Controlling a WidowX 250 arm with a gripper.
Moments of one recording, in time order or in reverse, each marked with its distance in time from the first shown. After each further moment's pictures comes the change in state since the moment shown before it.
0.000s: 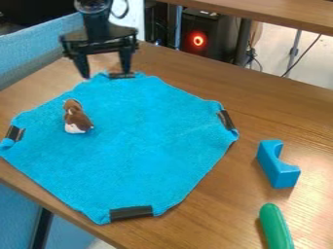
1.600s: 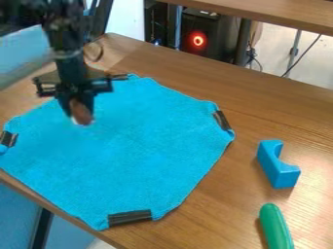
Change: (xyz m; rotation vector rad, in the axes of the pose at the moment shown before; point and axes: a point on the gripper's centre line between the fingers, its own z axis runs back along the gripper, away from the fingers) arm -0.039 0.039 -0.030 0.028 0.081 -0.062
